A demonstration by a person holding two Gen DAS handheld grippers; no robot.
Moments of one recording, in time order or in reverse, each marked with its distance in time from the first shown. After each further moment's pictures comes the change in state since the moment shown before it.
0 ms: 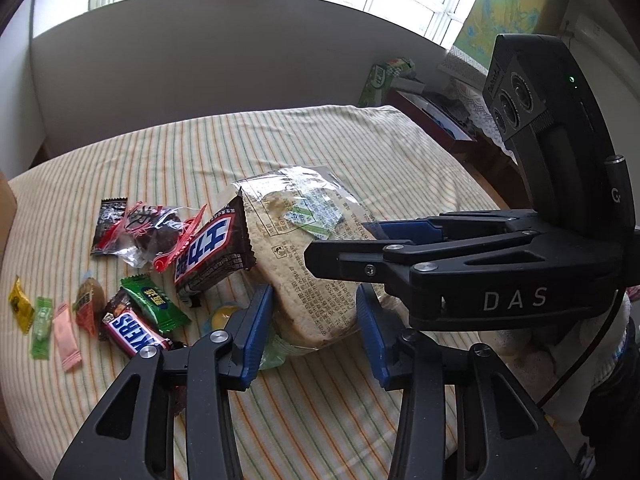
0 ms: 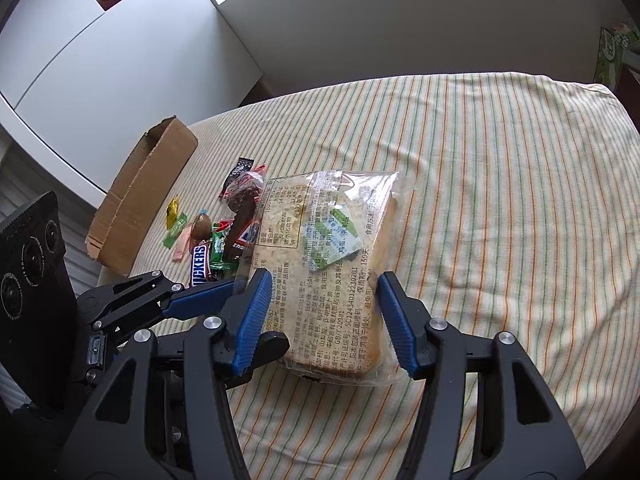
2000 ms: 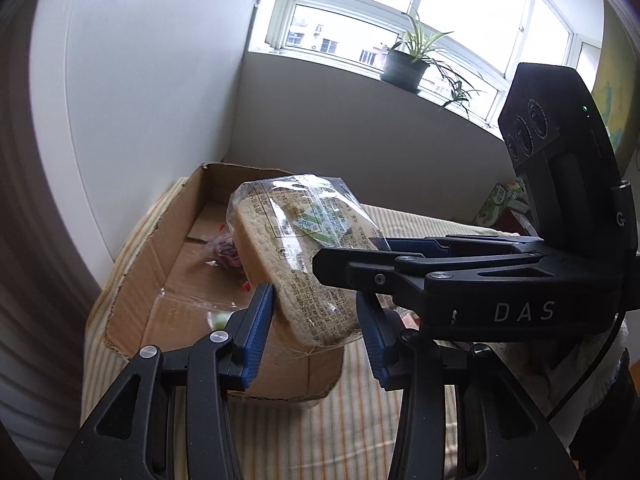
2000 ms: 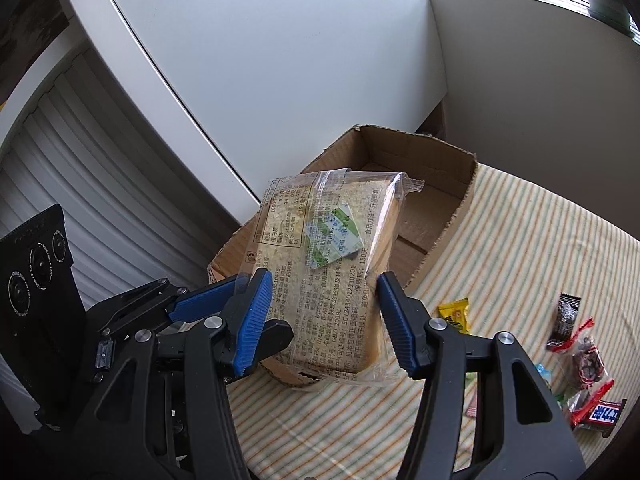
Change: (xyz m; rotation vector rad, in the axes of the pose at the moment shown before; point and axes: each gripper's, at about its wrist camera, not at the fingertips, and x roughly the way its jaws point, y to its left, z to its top) left arm -0.203 0.218 -0.068 -0.309 -0.281 0.291; right arm 0.102 0.310 0.064 -0.360 0.030 0.211
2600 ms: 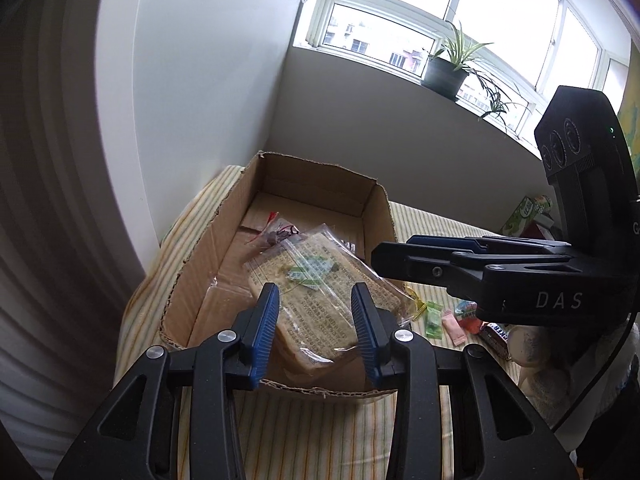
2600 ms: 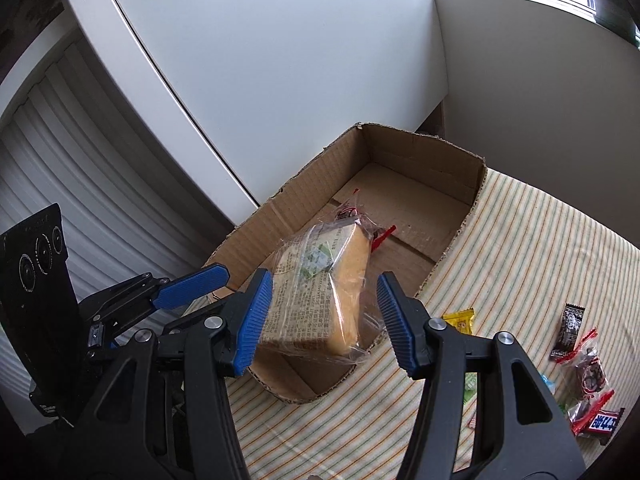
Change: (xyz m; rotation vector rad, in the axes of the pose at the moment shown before) left arm -0.002 0.032 -0.003 -0.063 0.001 0.076; right arm 0.015 -0.001 0.000 -0.012 0.001 -0.037
